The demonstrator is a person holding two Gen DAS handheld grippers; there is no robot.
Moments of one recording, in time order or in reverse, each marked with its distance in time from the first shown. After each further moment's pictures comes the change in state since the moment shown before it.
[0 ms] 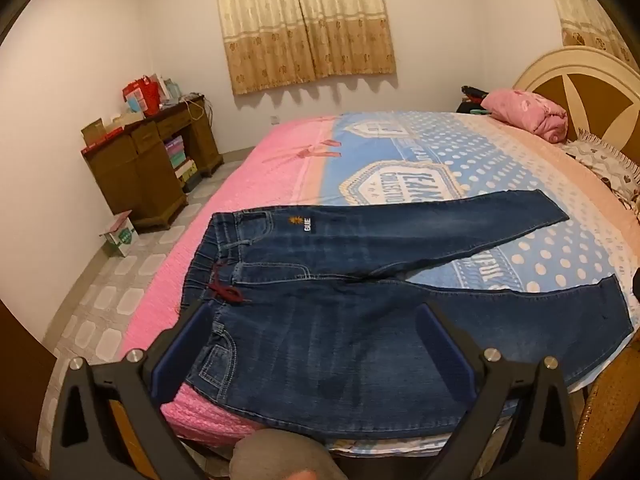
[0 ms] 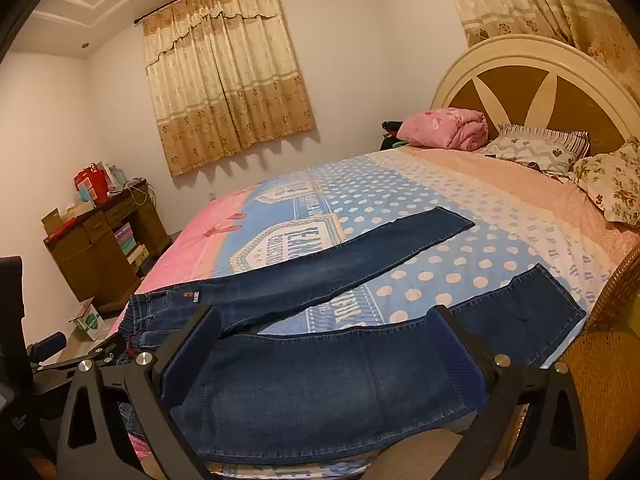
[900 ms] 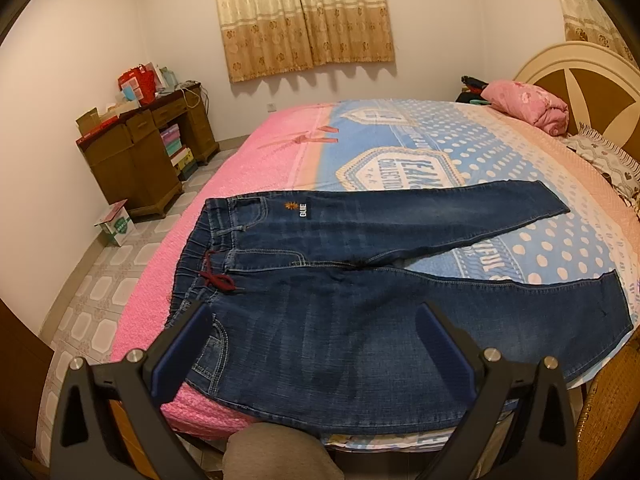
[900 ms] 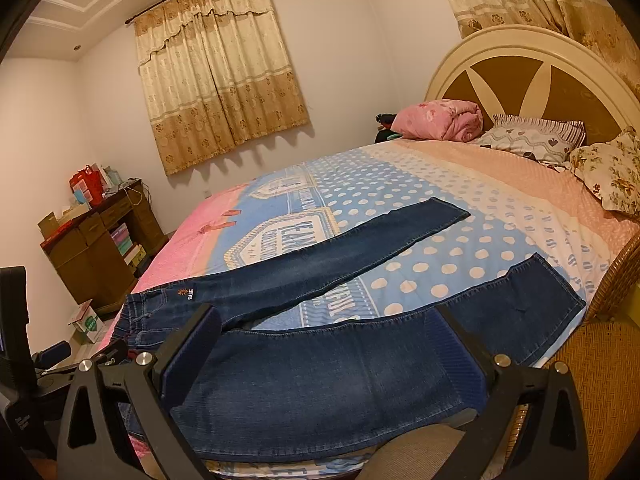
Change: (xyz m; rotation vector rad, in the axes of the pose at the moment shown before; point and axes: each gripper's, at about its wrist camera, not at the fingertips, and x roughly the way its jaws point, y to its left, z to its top) left arm 0.017 0.000 -0.008 -0.012 0.064 -0.026; right arm 0.008 -0.009 -0.008 0.028 0.023 -0.013
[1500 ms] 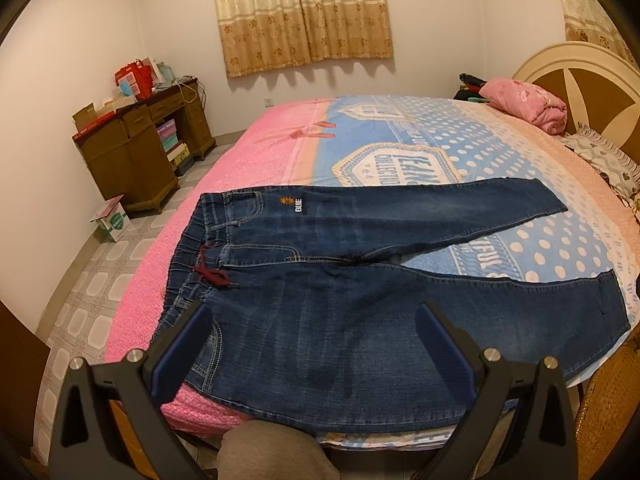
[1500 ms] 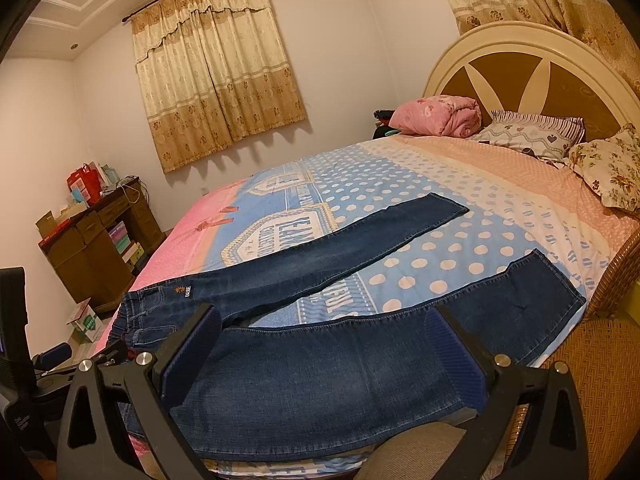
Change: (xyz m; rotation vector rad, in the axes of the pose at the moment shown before) left arm 0.008 -0.005 -0.002 -0.005 0.018 -0.012; right arm 0.003 -0.001 0.002 0.006 0.012 -0.005
